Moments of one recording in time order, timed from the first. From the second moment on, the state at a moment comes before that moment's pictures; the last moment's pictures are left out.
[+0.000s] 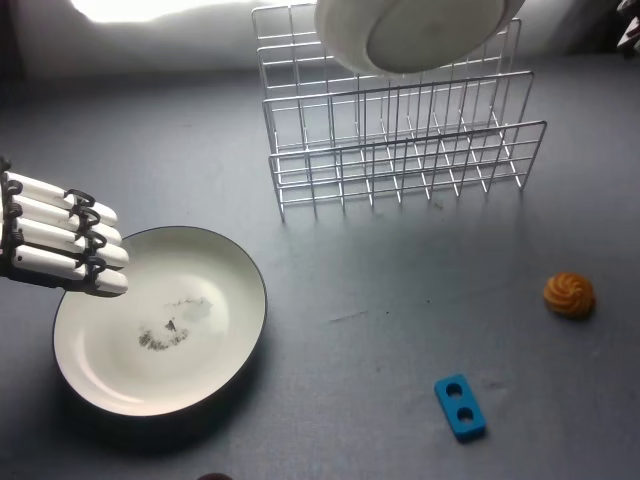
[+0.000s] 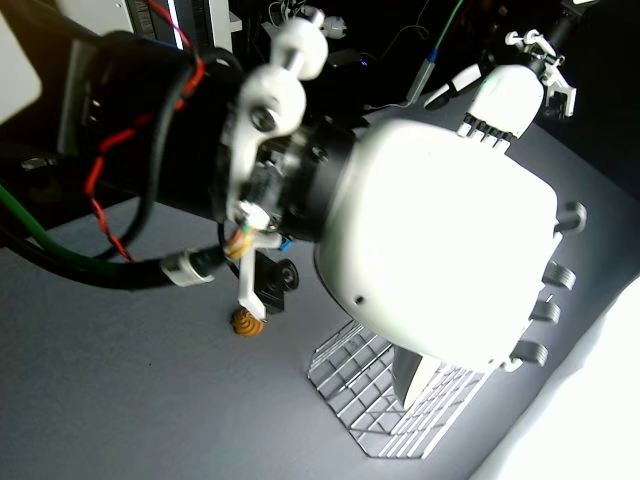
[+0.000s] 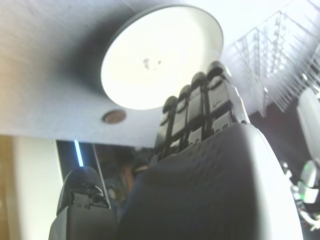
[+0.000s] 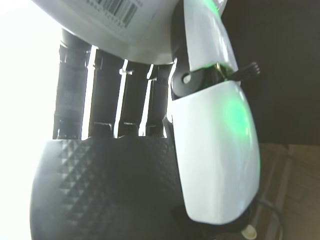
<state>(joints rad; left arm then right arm) 0.58 -0.81 1.46 1.82 -1.03 -0.34 -0.11 -1.08 1.28 -0.70 0.05 0.15</state>
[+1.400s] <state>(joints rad) 0.72 -0.86 1.50 1.77 -0.90 -0.28 -0.26 -1.17 1.41 -0.43 0.00 0.11</state>
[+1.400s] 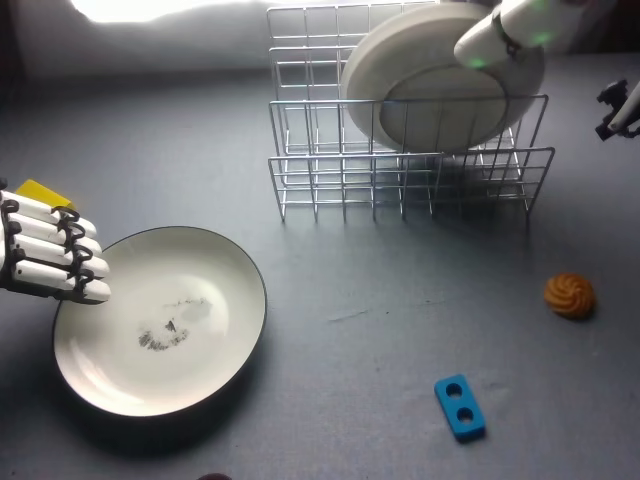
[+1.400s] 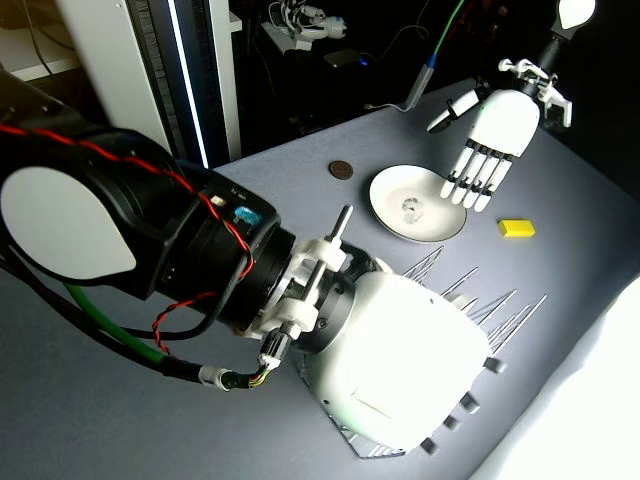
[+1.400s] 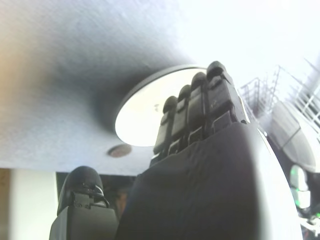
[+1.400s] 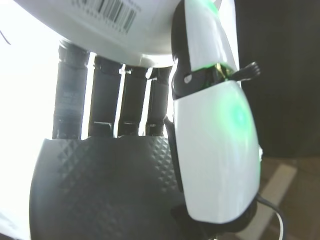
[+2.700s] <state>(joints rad) 0.81 -0.88 1.52 1.74 -0.87 -0.28 -0.18 -1.07 1.14 -0.50 0.12 -0.42</state>
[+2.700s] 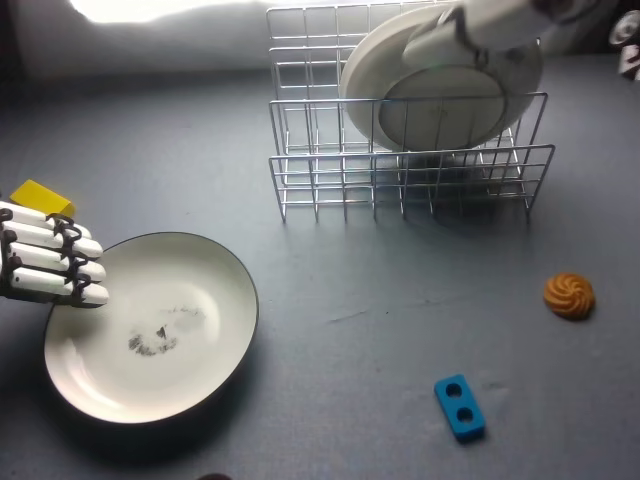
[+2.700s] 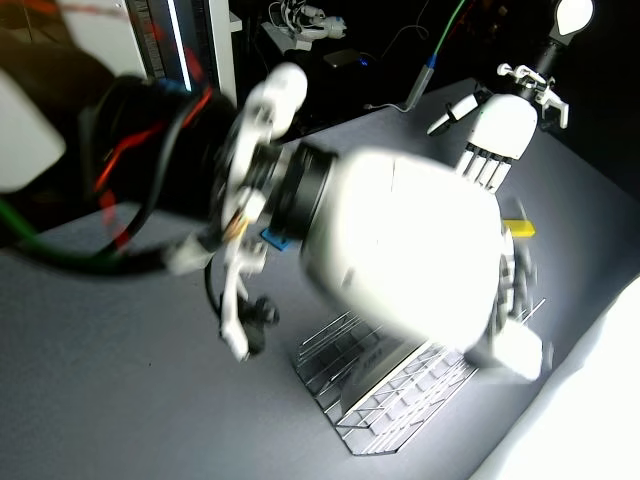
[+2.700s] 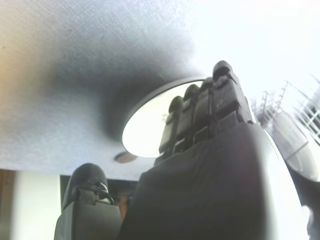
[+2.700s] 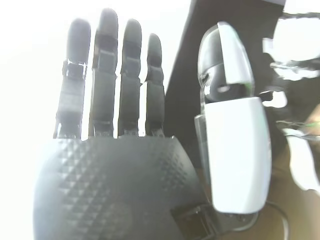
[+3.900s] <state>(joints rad) 0.89 -0.89 1.53 1.71 -0.85 -0.27 -0.37 -1.45 1.11 -0.44 0.07 -0.73</state>
